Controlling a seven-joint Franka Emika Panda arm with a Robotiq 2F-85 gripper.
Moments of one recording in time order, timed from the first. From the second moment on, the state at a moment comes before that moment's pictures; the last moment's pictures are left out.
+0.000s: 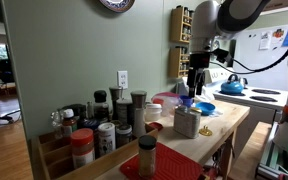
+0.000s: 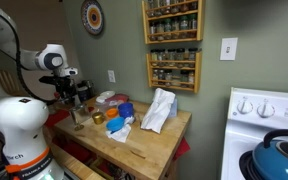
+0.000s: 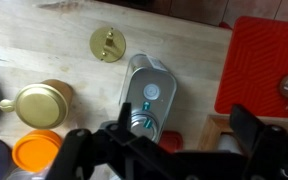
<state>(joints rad) 0.33 -0.40 0.38 -2.67 0.30 2.33 0.27</state>
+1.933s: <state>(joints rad) 0.28 -0.12 0.38 -2.68 0.11 2.62 0.44</state>
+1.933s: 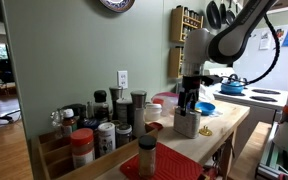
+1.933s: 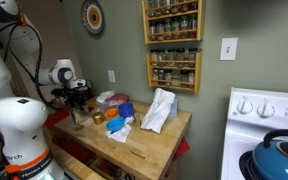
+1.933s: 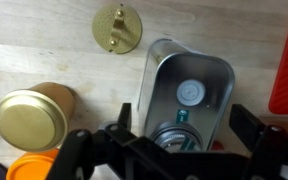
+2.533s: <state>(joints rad) 0.28 -0.09 0.36 -2.68 0.11 2.64 0.47</state>
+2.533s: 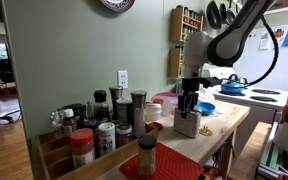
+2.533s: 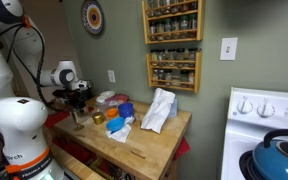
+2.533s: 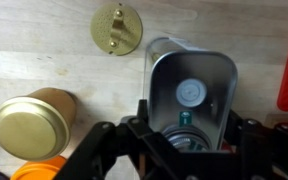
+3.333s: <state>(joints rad) 0.28 -0.25 0.36 -2.60 0.08 2.43 0.60</state>
